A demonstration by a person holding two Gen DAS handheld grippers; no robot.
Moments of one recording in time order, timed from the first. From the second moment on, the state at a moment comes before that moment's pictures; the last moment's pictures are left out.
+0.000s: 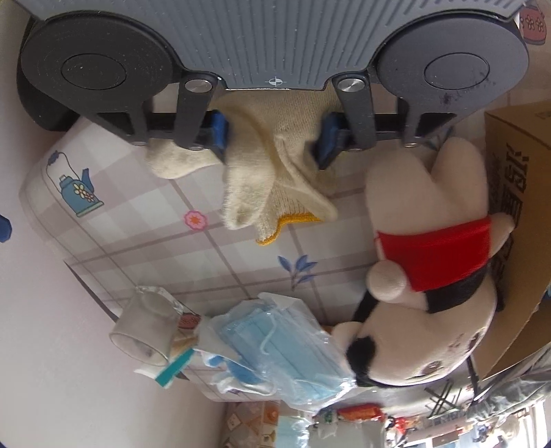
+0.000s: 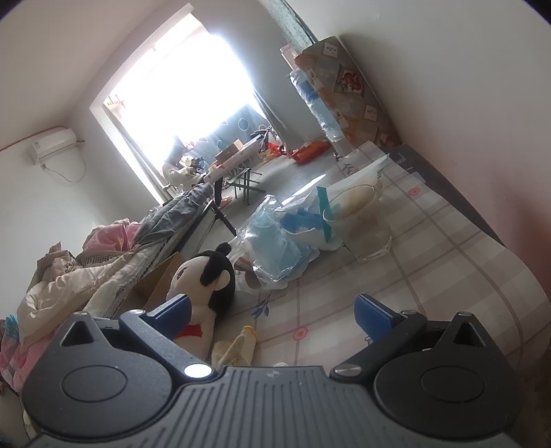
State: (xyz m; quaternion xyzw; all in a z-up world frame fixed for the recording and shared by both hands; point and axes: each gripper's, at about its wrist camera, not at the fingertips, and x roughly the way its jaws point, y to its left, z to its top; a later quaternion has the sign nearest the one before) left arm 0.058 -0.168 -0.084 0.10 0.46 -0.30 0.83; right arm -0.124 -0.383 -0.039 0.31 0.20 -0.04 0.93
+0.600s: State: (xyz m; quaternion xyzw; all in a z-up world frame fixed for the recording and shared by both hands) left arm 0.051 -0.112 -0.079 0.05 0.46 -0.28 0.84; right arm 0.003 -0.367 0.012 0.17 0.24 -0.01 0.96
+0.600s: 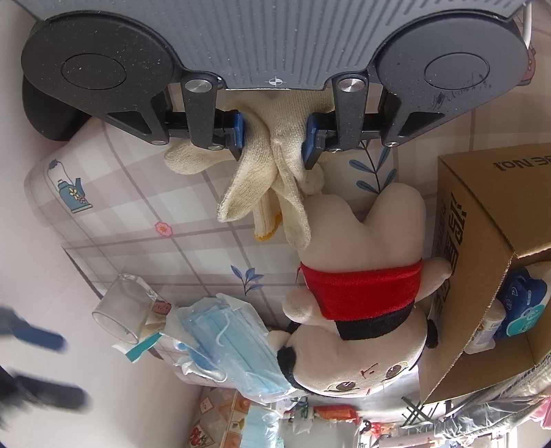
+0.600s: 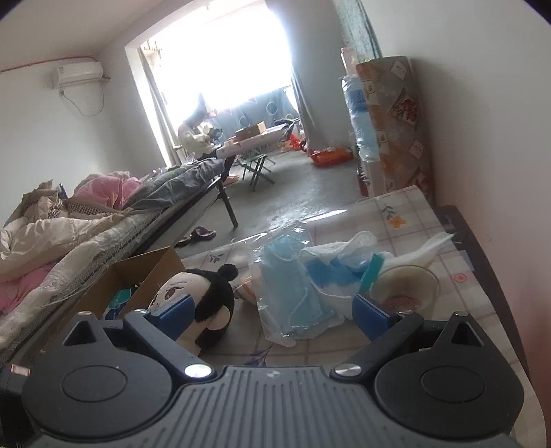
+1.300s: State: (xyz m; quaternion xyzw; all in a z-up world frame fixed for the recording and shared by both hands) left arm 0.061 -0.086 -0.081 -0.02 0.47 -0.32 0.82; right arm 0.192 -0.401 -0.056 0.16 0.39 -0.08 0.91
